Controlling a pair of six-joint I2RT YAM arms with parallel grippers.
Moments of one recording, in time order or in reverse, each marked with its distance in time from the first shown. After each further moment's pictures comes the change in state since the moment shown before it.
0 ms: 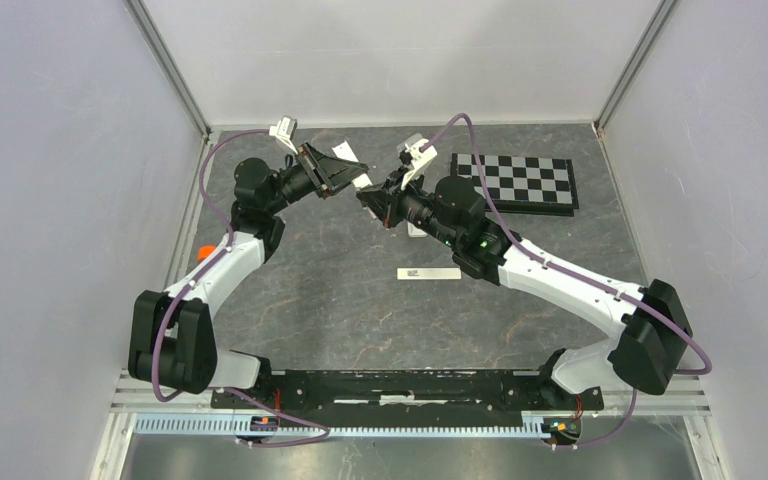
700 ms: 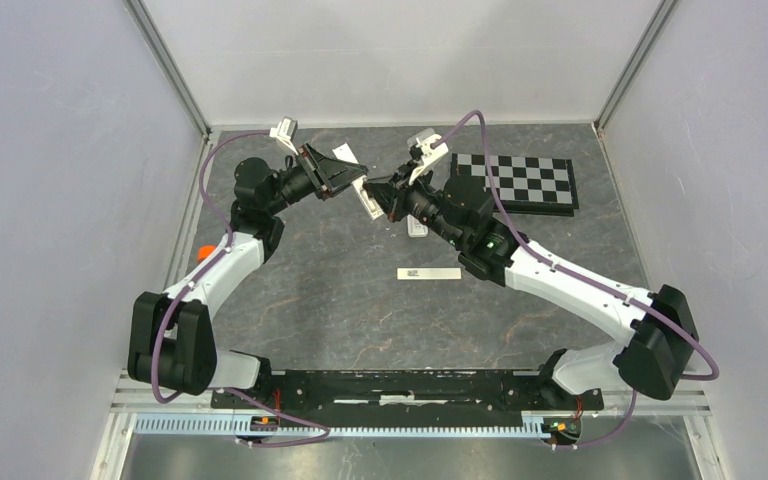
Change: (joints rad) left arm 0.000 -0.007 0.000 -0.036 -0.001 0.007; right arm 0.002 -0.036 0.000 0.015 0.061 -0.006
